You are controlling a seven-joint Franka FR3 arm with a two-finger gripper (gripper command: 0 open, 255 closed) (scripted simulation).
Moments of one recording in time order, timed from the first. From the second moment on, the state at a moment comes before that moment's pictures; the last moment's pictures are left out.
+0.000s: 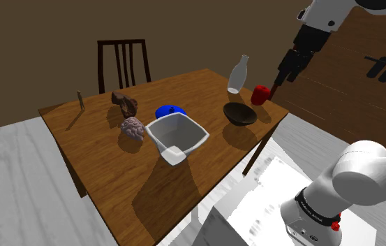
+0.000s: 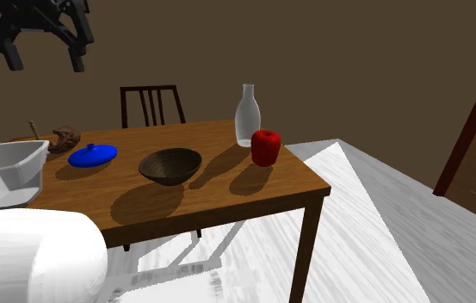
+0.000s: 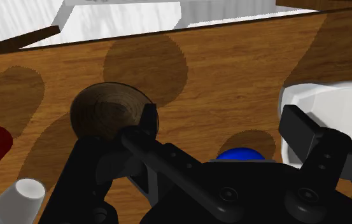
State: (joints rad) arm -0.02 -0.80 0.03 -2.30 0.06 1.54 0.05
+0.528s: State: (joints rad) arm -0.08 -0.63 -0.03 -2.25 0.03 1.65 0.06
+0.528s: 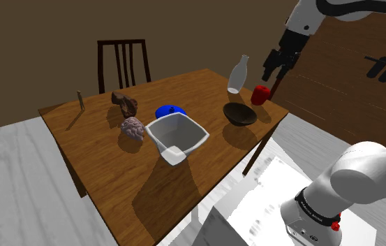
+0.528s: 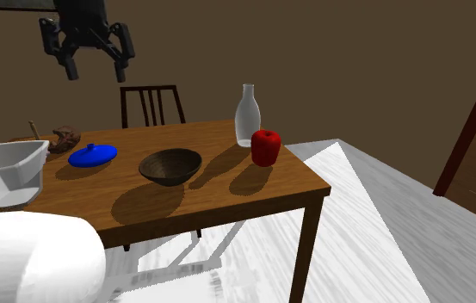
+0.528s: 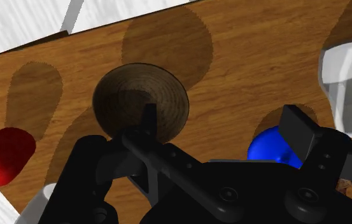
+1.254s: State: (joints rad) arm -0.17 -0.31 -0.15 -2.08 0.01 1.78 0.08
